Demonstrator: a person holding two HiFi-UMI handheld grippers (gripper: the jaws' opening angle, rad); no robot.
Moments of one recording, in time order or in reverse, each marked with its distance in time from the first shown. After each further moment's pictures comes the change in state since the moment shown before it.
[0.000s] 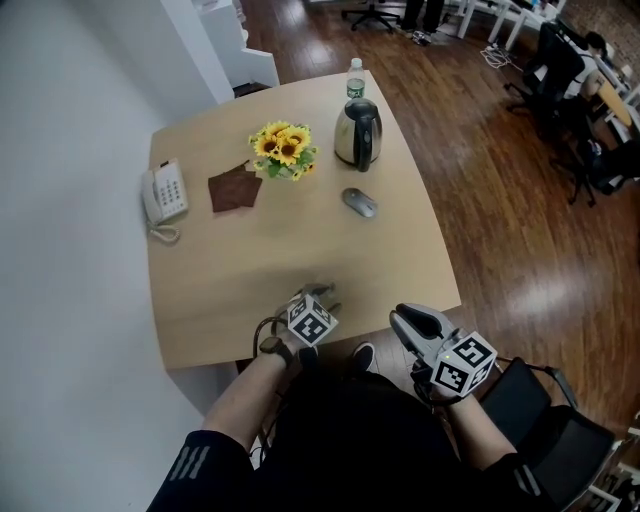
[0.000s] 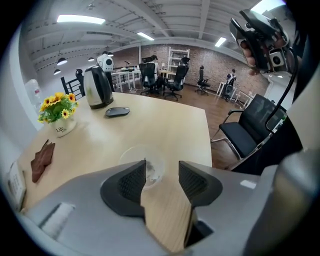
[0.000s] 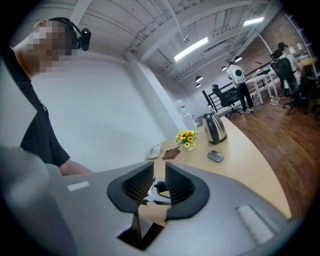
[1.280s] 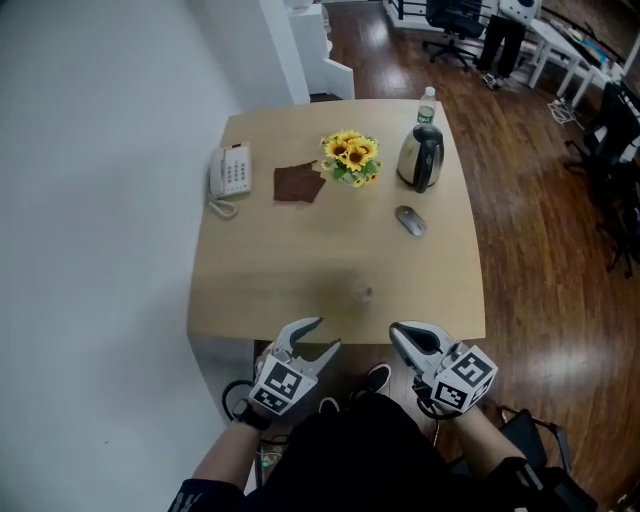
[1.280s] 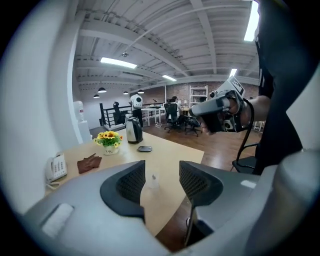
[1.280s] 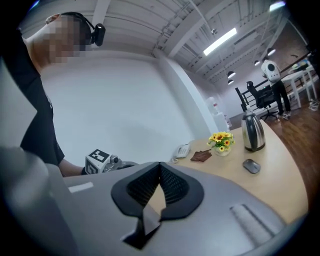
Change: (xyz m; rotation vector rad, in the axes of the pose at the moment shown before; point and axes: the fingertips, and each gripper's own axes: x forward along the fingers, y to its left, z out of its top) left arm -0.224 -0.061 0.016 -0.177 -0.425 0.292; right arm 0.018 0.082 -0.001 -0.175 0.037 0.324
